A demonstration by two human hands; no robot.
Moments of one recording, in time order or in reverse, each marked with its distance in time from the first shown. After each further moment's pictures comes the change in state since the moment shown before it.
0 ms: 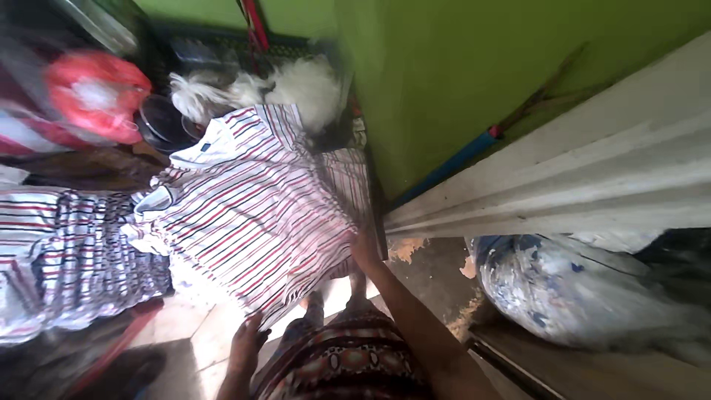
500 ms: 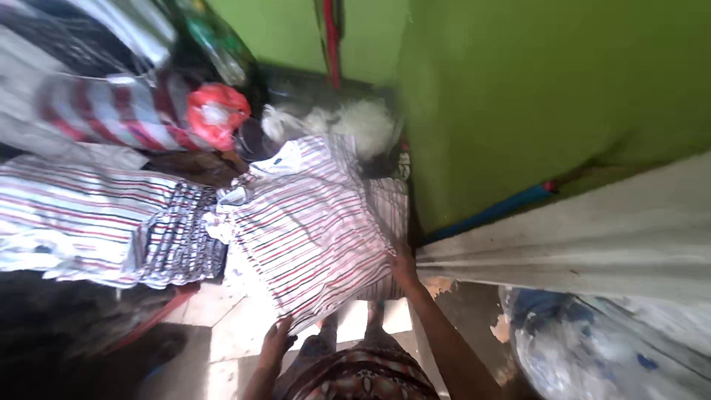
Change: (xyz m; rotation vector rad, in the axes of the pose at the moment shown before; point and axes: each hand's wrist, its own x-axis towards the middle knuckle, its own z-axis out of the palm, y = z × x) left_hand -0.007 -0.002 -0.003 -0.060 0.016 0.008; right_hand 0.023 0.021 -0.009 -0.129 -0.049 -0.058
